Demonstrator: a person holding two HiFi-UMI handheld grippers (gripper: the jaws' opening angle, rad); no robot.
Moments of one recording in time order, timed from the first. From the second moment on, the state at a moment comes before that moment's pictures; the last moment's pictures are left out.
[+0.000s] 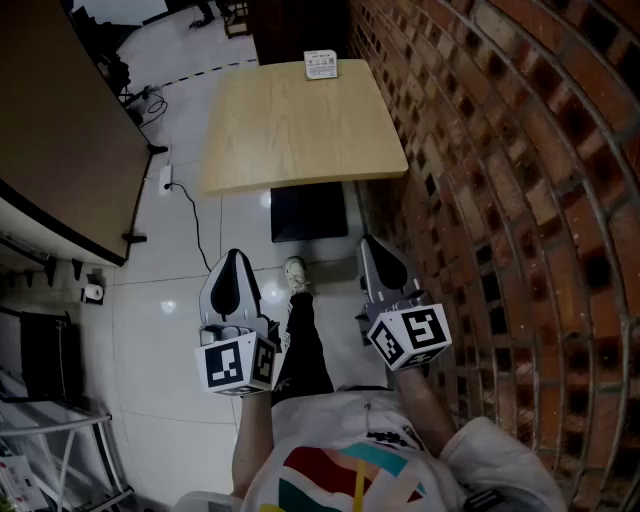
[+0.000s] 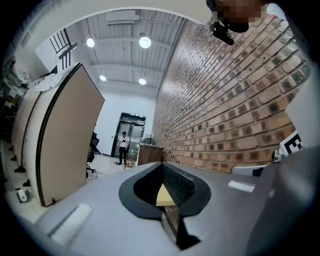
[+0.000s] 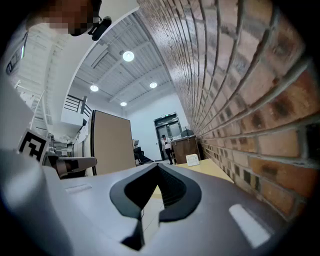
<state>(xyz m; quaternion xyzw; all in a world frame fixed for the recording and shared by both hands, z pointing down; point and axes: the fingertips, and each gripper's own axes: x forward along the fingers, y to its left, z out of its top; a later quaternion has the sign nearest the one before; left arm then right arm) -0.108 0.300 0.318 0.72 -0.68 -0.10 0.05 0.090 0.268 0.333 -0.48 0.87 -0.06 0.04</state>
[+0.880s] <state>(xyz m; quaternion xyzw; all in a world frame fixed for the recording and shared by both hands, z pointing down) -0.166 -0.154 0.366 0.76 -0.64 -0.07 0.04 0.047 -0.148 0.400 -0.55 0.83 -0.08 0.04</state>
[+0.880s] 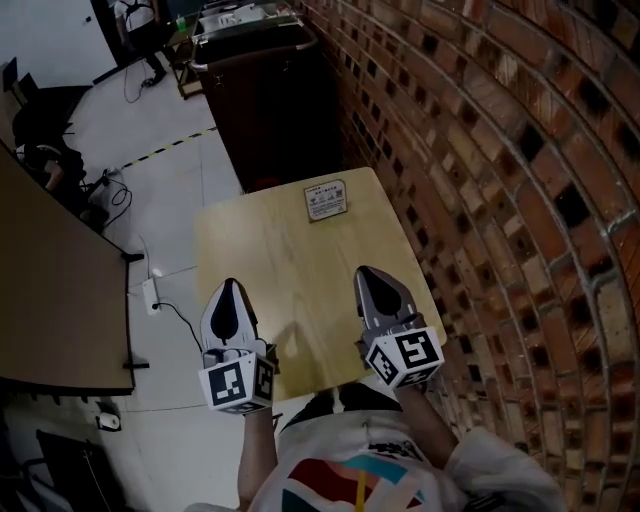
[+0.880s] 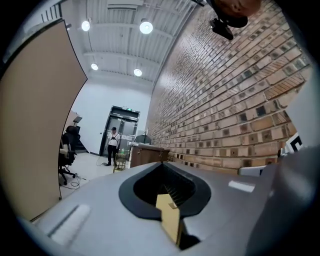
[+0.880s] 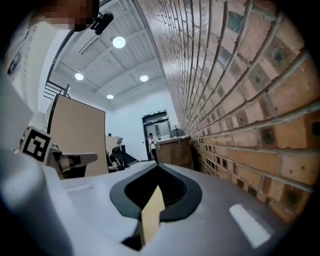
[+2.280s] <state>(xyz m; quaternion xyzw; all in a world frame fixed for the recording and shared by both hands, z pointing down) -0.186 -0.253 0.448 0.74 -0.67 0.01 0.11 0.031 -0.473 0.596 -0.59 0.77 -0.16 -0.17</state>
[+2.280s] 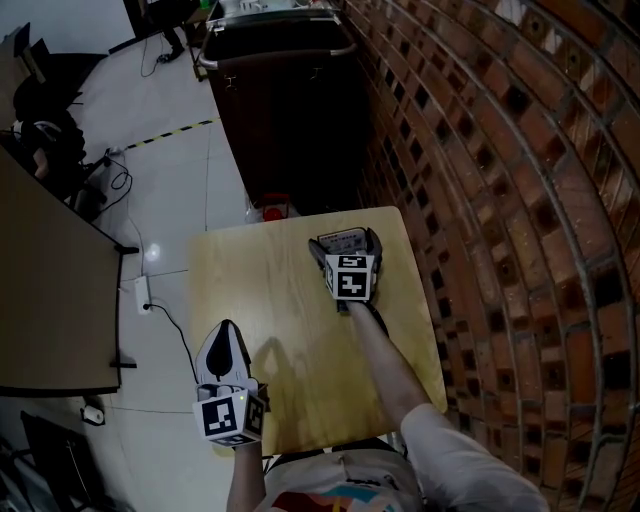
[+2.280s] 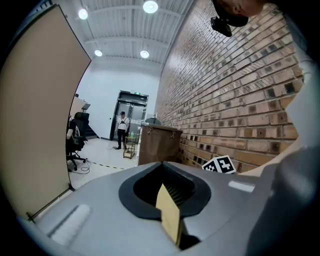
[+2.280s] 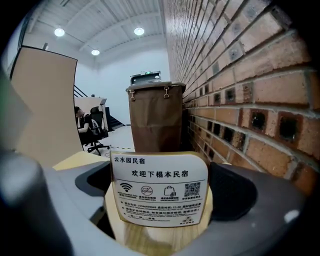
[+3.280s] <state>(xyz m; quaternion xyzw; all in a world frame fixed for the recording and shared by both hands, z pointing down) -0.159 -0.217 0.382 0.76 -0.65 -0.02 0.03 0.028 -0.281 0.373 -0.56 0.83 0.00 -0.01</state>
